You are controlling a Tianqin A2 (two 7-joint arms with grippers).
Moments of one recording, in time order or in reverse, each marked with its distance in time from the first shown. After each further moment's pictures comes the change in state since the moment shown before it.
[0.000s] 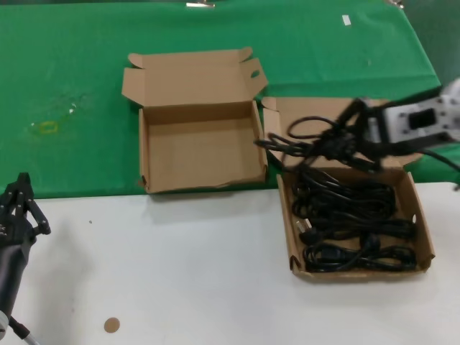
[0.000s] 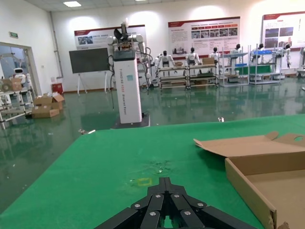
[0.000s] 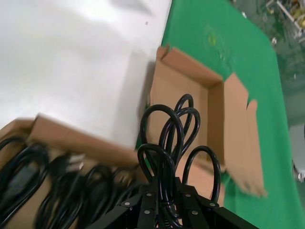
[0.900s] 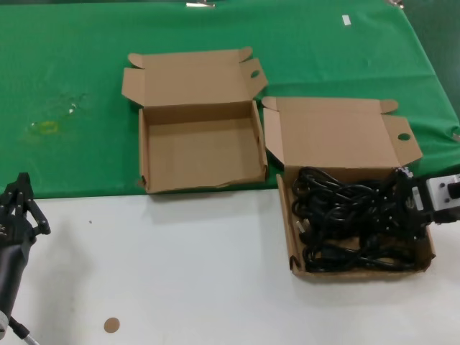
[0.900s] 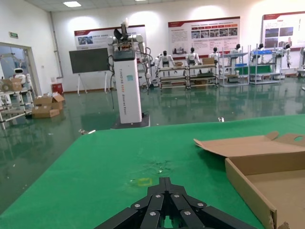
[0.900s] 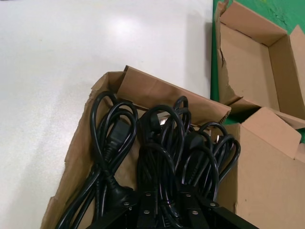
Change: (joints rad) left arm 0.000 0.000 0.000 0.000 0.000 0.000 0.000; right arm -0.222 0.099 0.039 -0.079 0.097 0.050 -0.130
